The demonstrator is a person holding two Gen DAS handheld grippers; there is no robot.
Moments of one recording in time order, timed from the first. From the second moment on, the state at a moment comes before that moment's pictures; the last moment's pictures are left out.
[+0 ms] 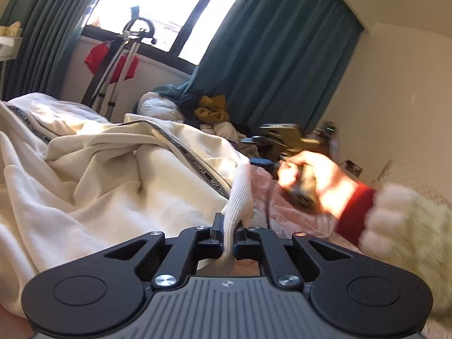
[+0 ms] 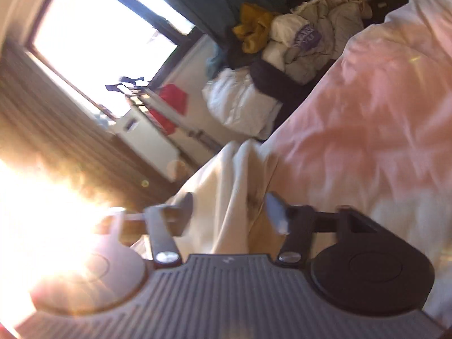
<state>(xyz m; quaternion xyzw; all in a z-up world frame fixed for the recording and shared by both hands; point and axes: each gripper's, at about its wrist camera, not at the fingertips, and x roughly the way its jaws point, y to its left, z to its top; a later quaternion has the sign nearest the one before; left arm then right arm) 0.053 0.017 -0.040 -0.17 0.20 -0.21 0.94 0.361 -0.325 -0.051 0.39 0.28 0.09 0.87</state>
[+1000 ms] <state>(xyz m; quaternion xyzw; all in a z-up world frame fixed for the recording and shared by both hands) 0.078 0.040 -0.057 -0.24 0.23 -0.25 0.91 0.324 -0.359 0.042 0.33 0.21 0.06 0.92</state>
